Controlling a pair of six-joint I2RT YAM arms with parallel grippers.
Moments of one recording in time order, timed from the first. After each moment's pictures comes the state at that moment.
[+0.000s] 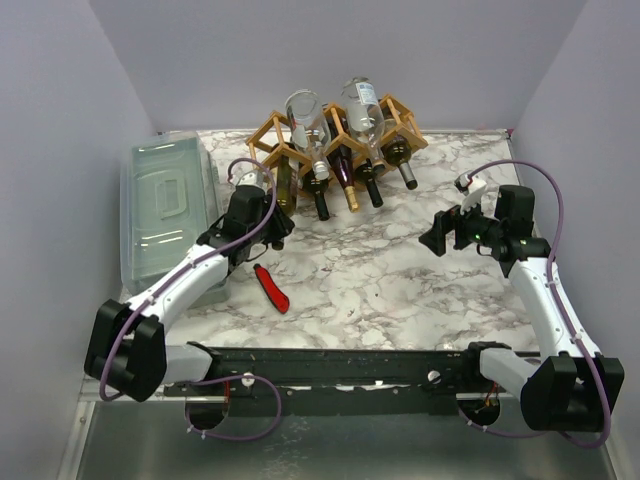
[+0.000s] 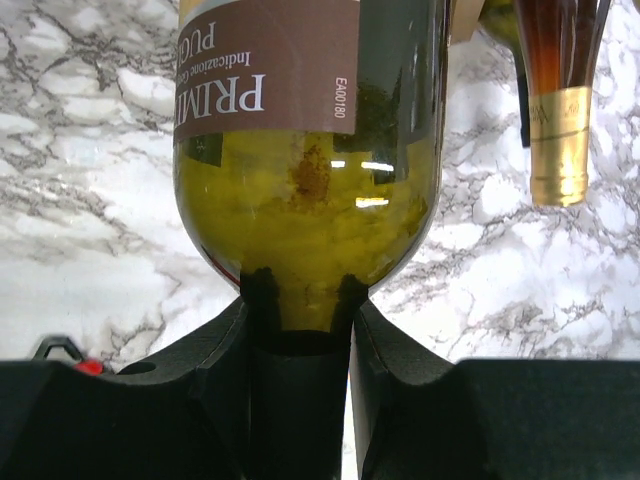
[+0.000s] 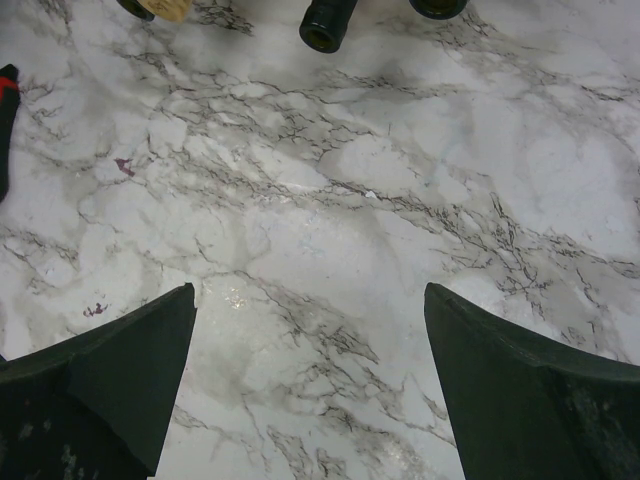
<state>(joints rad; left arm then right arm) -0.42 1.30 0.85 -0.15 -0.02 -0.69 -0.05 1.07 0.83 -0.42 -0.64 -0.26</state>
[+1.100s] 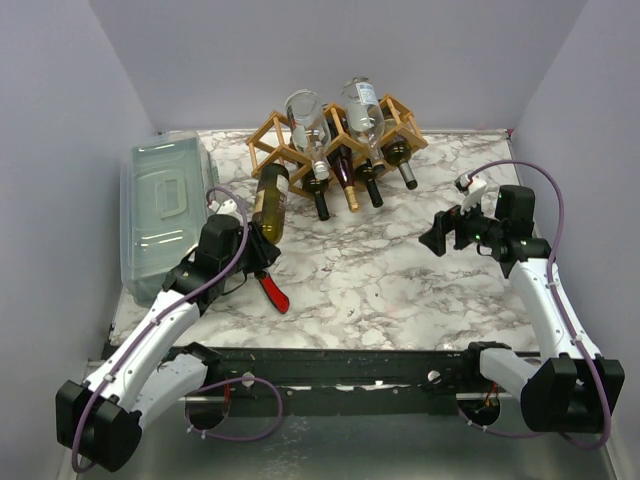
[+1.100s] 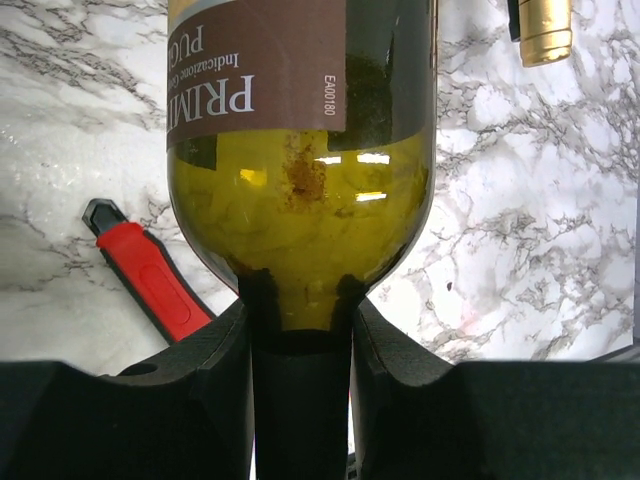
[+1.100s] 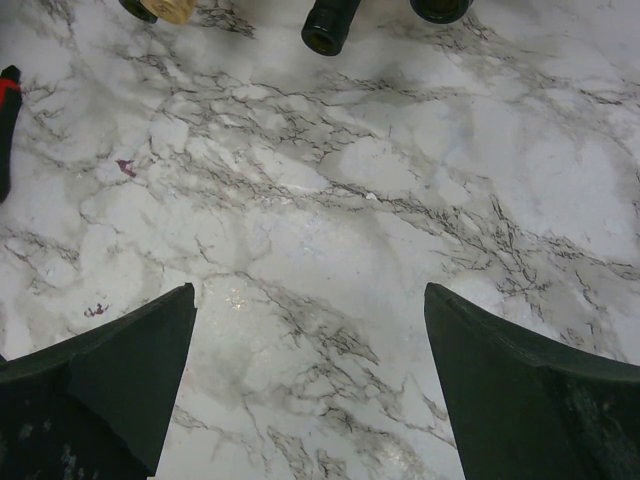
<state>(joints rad) -0.42 0.90 0.69 -0.38 0.06 -0.65 -0.05 1.07 0.83 -0.42 -0.64 -0.26</state>
